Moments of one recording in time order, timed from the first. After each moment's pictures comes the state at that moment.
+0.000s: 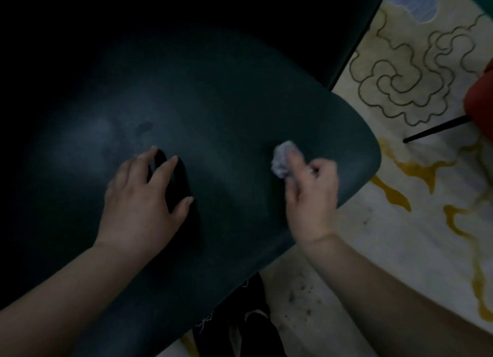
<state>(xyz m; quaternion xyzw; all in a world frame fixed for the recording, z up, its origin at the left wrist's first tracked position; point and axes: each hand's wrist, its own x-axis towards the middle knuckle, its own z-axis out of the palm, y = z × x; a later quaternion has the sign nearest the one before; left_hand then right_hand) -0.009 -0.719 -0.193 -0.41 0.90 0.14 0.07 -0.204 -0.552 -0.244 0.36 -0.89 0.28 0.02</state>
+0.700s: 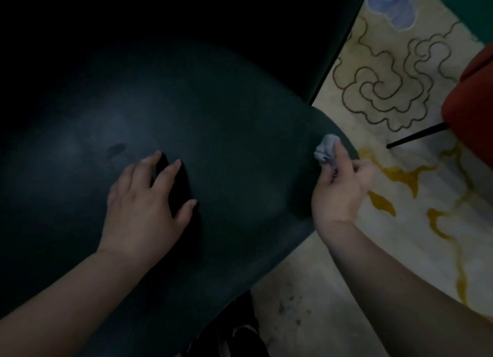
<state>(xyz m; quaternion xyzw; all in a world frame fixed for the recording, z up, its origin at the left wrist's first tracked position) -0.055 -0.719 -0.200 -0.38 0.91 0.15 0.05 -0.283 -0.544 -0.249 0.14 -0.94 0.32 0.04</state>
